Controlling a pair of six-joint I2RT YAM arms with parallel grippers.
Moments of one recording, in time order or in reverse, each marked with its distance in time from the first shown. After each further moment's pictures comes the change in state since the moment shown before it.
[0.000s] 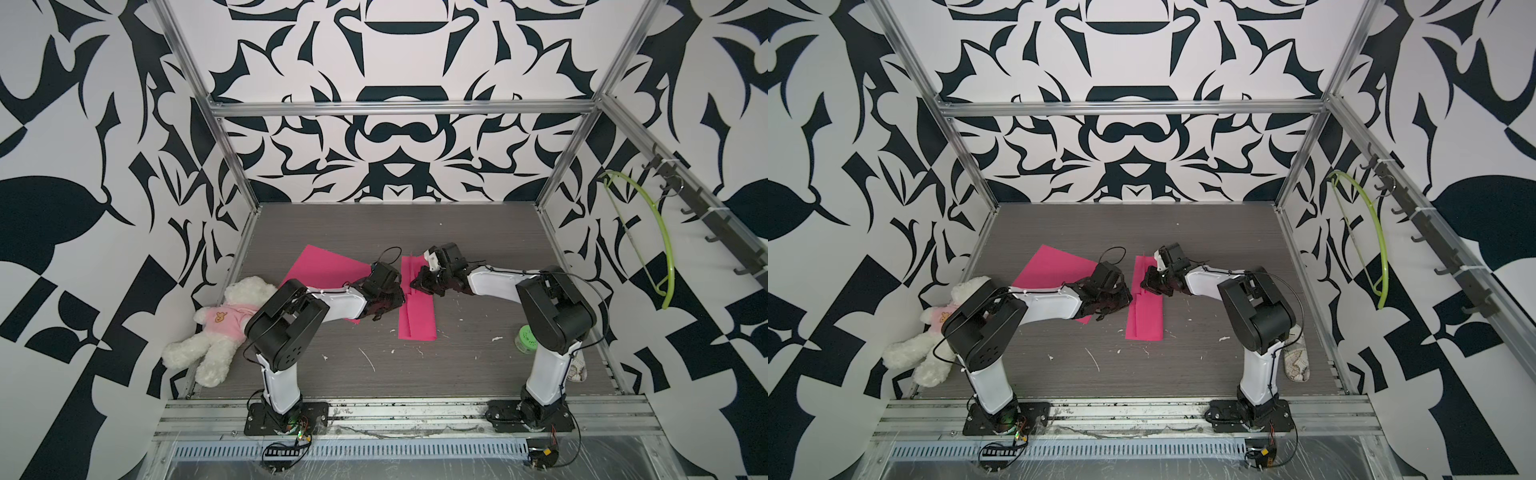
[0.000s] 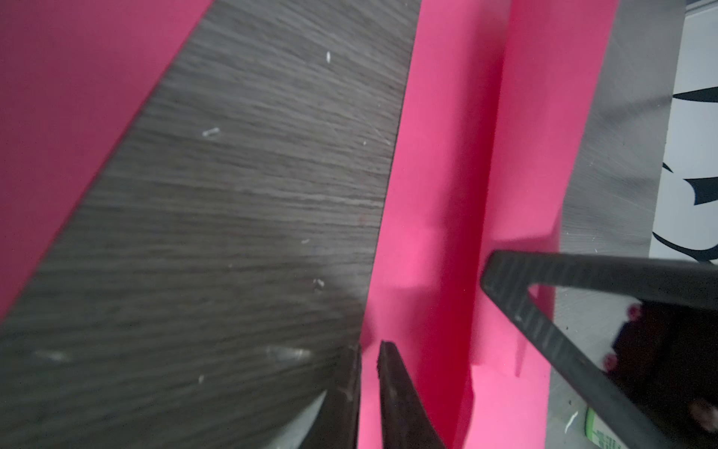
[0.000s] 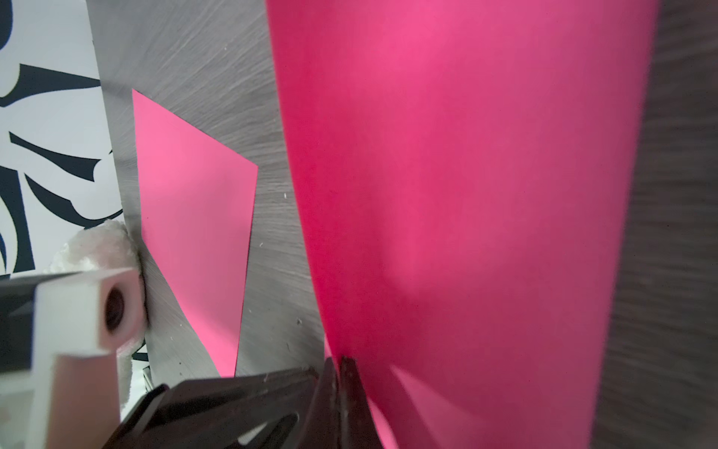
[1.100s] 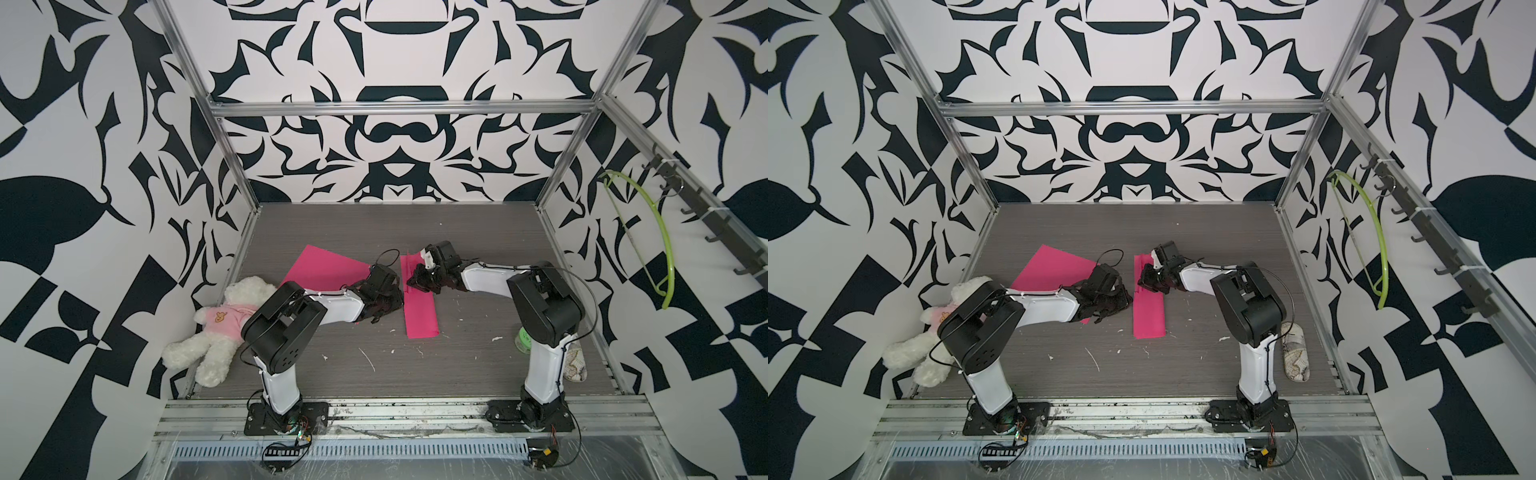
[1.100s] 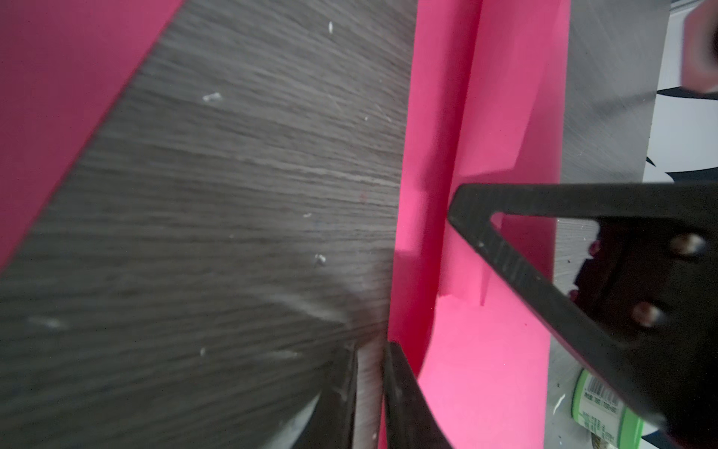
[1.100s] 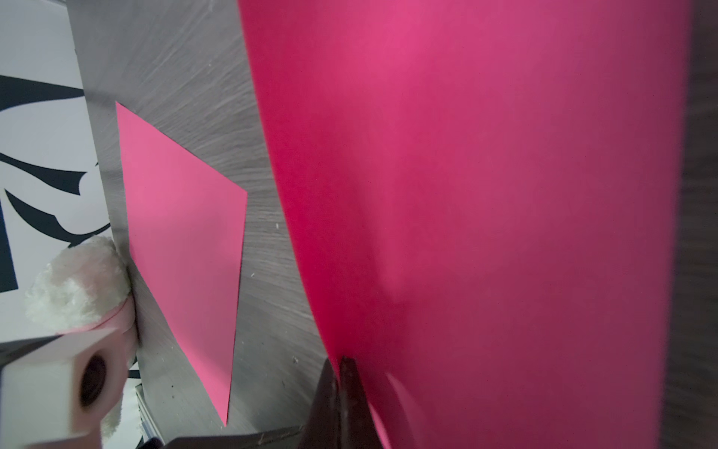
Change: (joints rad) left arm 0.006 -0.018 -0.034 0.030 0.024 -0.015; right arm 0.011 0.054 0.068 -0.022 0.029 -0.001
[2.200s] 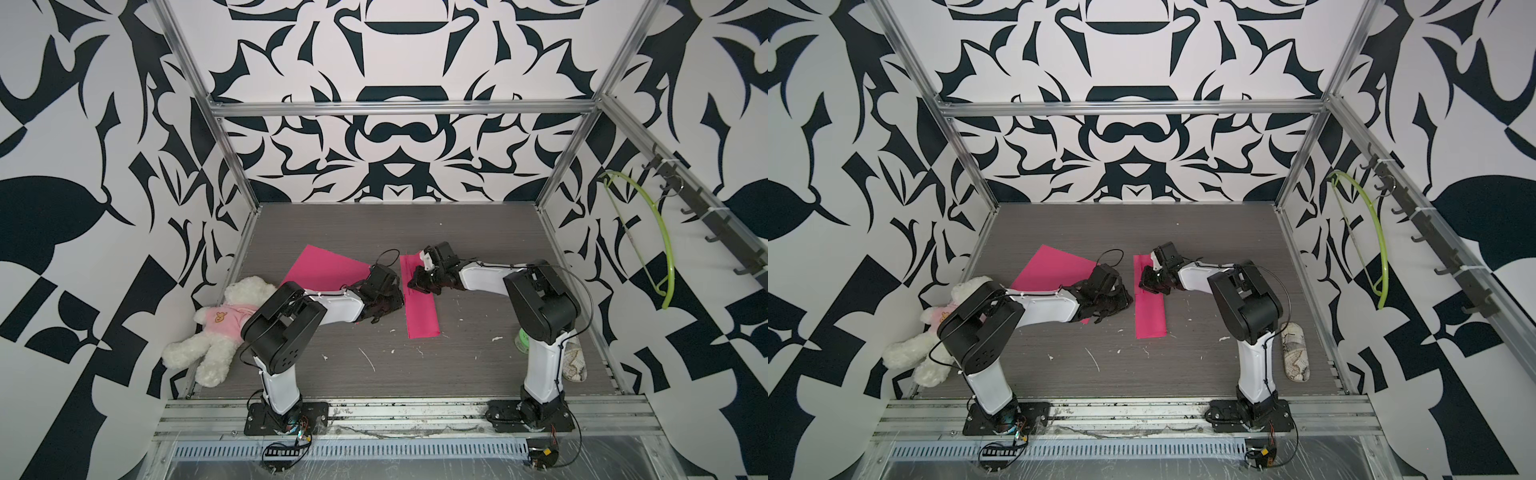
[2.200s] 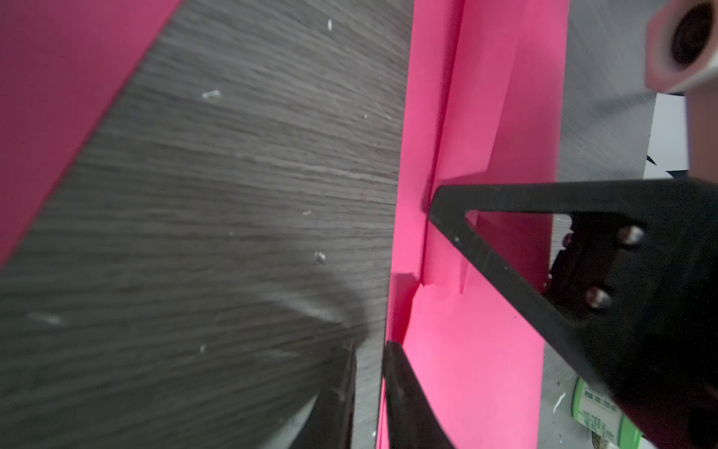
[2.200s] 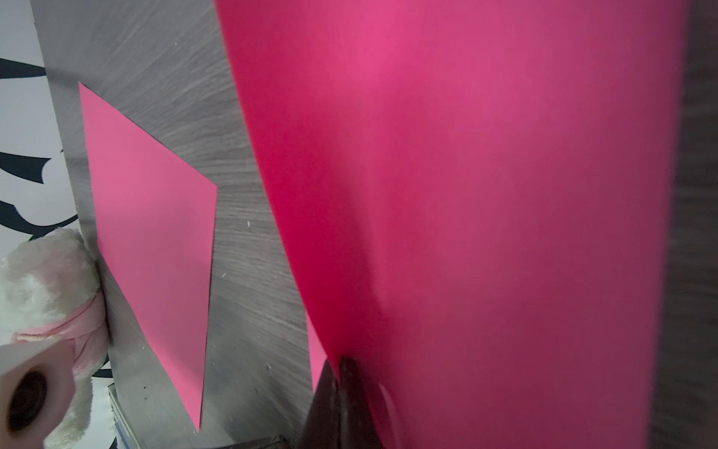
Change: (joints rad) left arm 0.000 -0.003 0.000 -0.004 0.000 0.001; right arm 0.000 0.036 0.017 -0.032 0.011 -0.047
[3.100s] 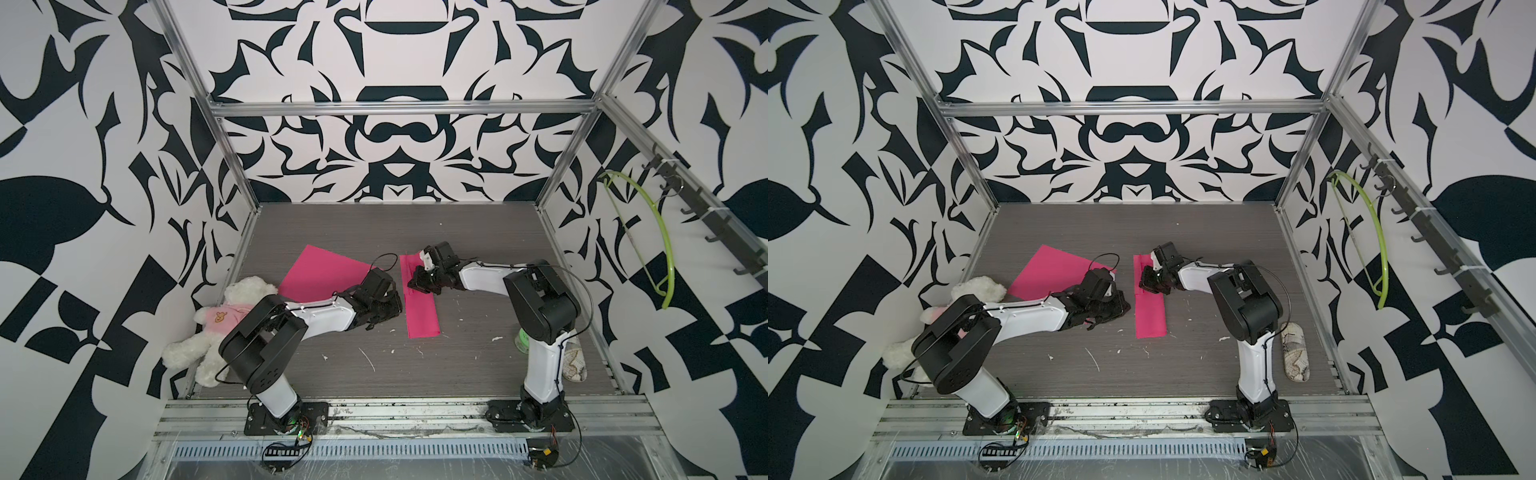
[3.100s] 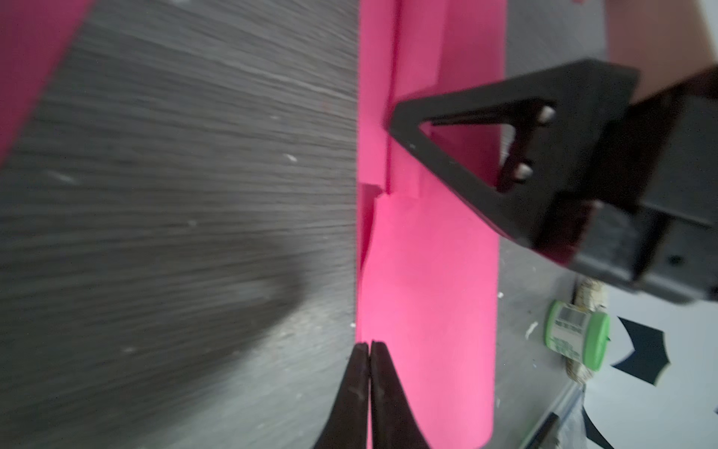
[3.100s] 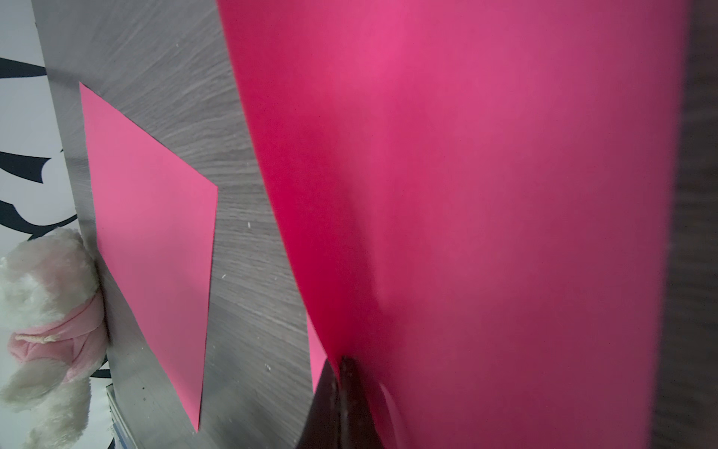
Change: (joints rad) left arm -0.036 -0.152 -0.077 -0.016 0.088 0.019; right arm 0.000 0.000 0.000 0.003 0.002 -0.003
